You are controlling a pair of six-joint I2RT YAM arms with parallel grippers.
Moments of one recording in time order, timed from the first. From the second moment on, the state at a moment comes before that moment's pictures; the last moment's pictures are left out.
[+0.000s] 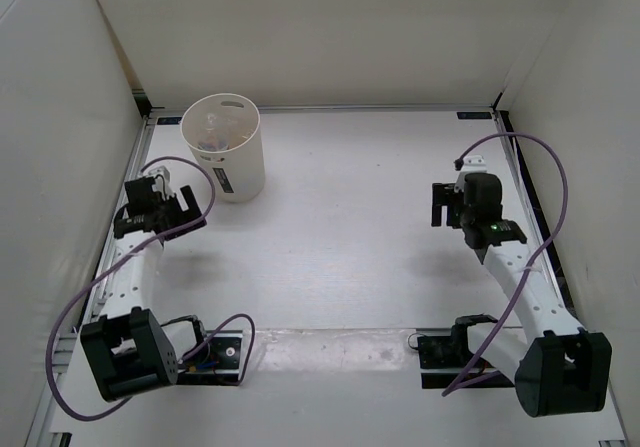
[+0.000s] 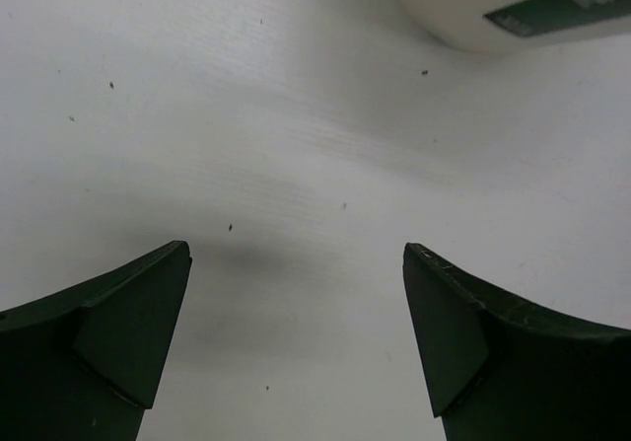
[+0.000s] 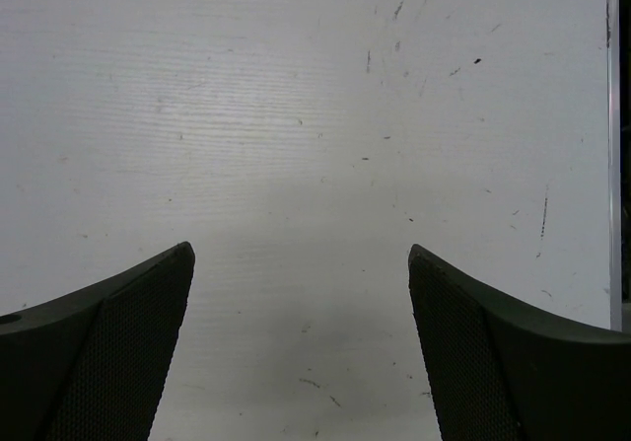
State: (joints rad) left arm 0.25 1.11 0.75 -0.54 0.14 -0.15; right arm 0.15 1.02 0.71 -0.36 0.14 -0.03
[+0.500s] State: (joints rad) left arm 0.25 1.21 0.78 -0.26 0.06 -0.20; right arm 0.09 1.01 0.67 -0.32 -0.09 -0.03
